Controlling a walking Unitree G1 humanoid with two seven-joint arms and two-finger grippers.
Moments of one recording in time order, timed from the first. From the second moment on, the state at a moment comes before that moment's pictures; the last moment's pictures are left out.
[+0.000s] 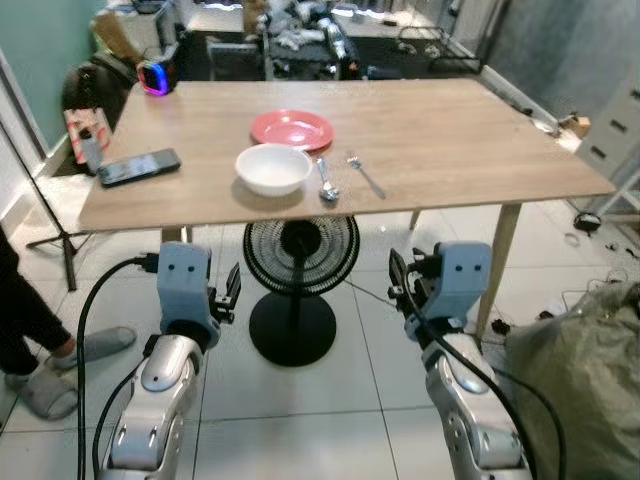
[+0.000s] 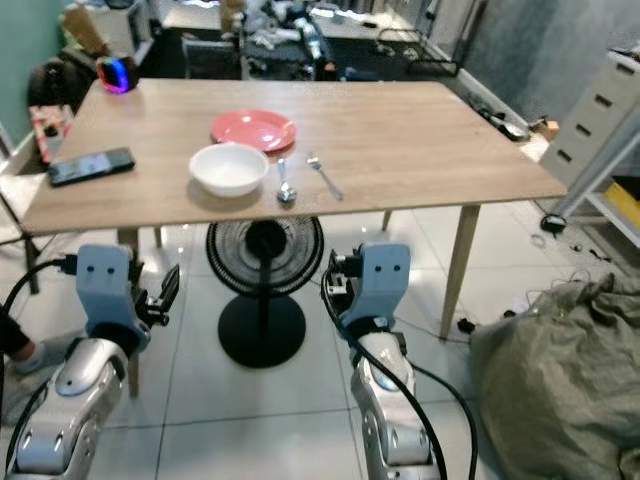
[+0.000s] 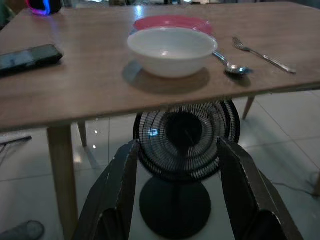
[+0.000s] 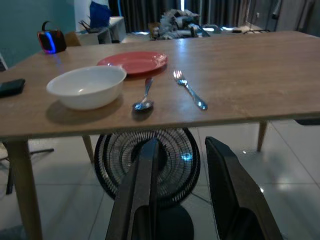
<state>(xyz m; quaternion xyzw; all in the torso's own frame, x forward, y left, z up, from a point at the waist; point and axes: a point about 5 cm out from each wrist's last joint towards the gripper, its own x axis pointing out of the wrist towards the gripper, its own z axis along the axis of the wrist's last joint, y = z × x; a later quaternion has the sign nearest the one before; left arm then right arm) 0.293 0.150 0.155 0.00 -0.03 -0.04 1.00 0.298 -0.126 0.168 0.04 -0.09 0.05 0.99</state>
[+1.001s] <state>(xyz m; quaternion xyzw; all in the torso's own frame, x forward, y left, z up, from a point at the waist) 0.291 0.156 0.178 0.08 -0.07 -0.05 0.99 0.298 -0.112 0.174 0.02 -0.10 0.10 0.99</state>
